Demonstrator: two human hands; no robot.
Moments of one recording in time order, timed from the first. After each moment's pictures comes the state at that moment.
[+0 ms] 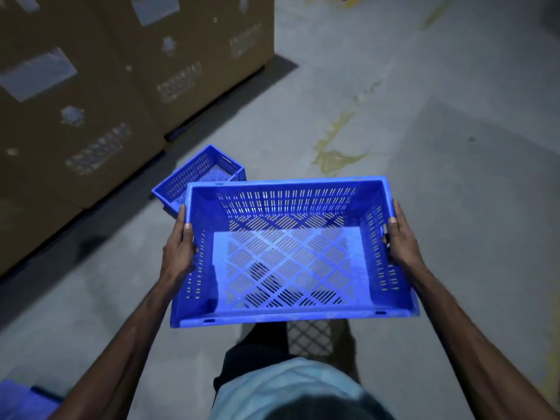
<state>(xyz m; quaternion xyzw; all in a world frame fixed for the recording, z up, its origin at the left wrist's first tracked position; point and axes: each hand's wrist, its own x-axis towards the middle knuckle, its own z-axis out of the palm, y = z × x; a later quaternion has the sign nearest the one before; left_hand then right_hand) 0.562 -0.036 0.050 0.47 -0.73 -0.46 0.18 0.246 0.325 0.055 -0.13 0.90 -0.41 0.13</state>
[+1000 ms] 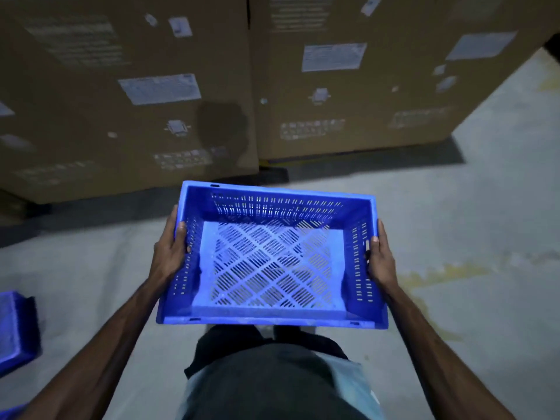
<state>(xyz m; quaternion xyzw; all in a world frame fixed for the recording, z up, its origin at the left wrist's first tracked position) 0.312 -0.413 0.061 0.70 -0.56 -0.35 0.28 -0.148 -0.332 0.024 -0.40 0.79 -0.33 0.32</state>
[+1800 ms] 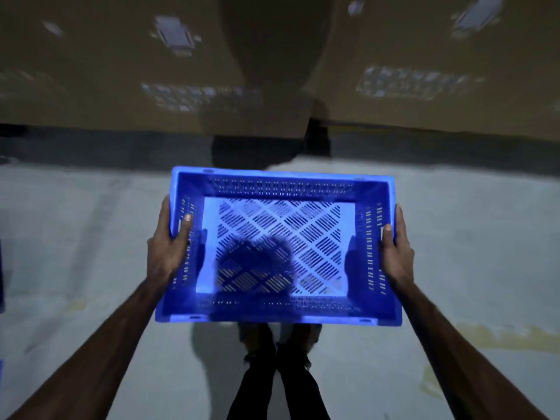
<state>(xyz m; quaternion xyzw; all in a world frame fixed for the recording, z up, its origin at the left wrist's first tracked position) 0.340 -0.588 -0.232 0.81 -0.41 -0.34 0.26 -0.090 -0.614 -0.243 -0.40 0.79 -0.24 0.39</state>
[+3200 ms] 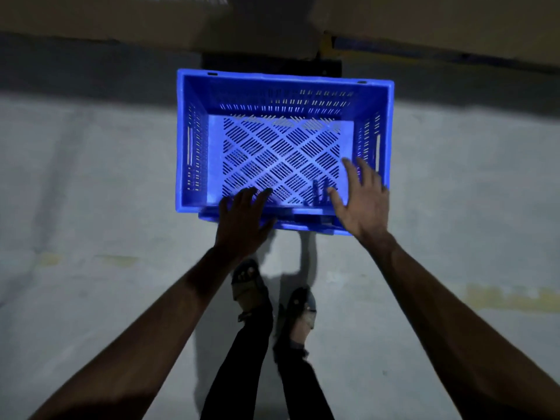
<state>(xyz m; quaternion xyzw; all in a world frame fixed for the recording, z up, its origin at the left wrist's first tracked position) 0.236 -0.530 -0.429 0.66 -0.72 -0.20 0.00 -0.033 -0.597 -0.412 -0.71 0.69 0.01 0.15</state>
